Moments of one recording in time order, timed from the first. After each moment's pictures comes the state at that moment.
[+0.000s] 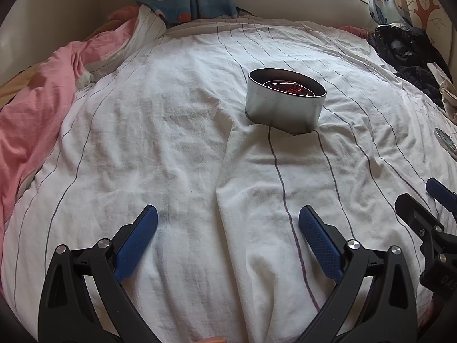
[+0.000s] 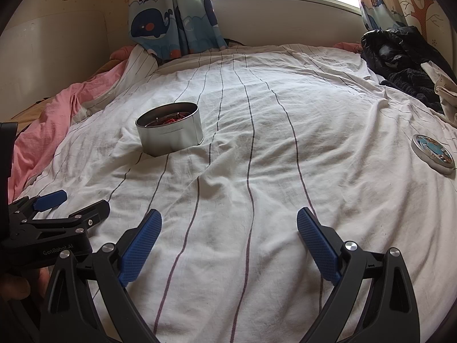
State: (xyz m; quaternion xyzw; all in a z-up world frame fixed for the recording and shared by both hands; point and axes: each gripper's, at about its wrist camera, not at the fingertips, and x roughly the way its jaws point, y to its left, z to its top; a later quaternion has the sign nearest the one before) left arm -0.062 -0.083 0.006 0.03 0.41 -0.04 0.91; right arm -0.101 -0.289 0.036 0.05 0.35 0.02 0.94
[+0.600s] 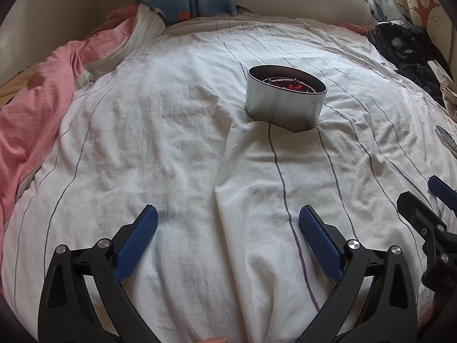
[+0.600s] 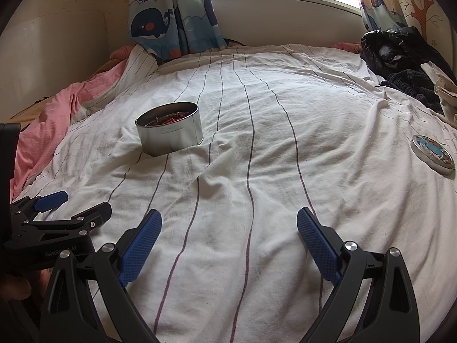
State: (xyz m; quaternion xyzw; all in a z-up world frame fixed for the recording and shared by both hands) left arm -0.061 -0.083 0.004 0.03 0.41 -0.04 0.91; right arm -0.101 -0.288 0.036 0.05 0.35 0.02 0.94
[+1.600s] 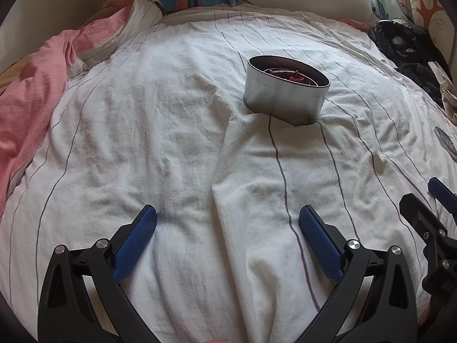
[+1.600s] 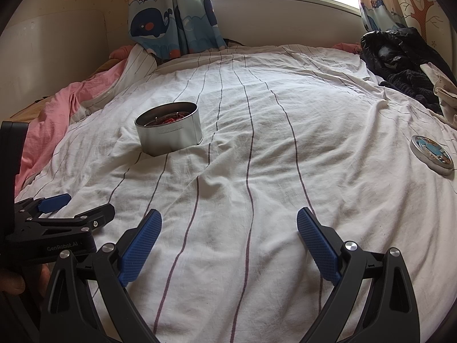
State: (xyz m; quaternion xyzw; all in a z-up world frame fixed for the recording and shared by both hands) left arm -0.051 -0.078 -0.001 0.01 0.44 -0.05 0.90; right arm -0.101 -0.288 0.036 0.04 0.35 0.02 0.94
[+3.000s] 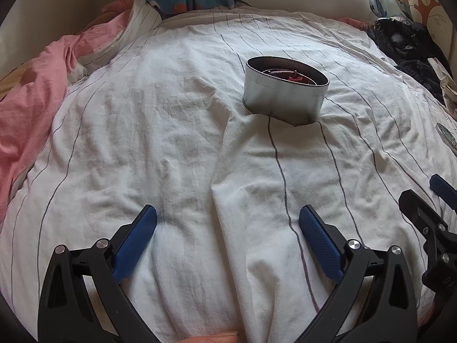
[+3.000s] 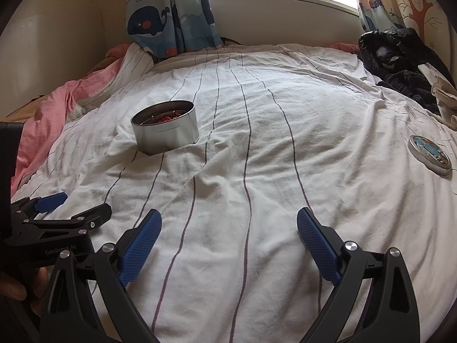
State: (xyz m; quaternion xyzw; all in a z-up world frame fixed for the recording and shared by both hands) left arm -0.054 -0.081 -0.001 0.03 0.43 -0.05 0.90; right arm -0.101 -0.293 0.034 0.04 0.35 0.02 0.94
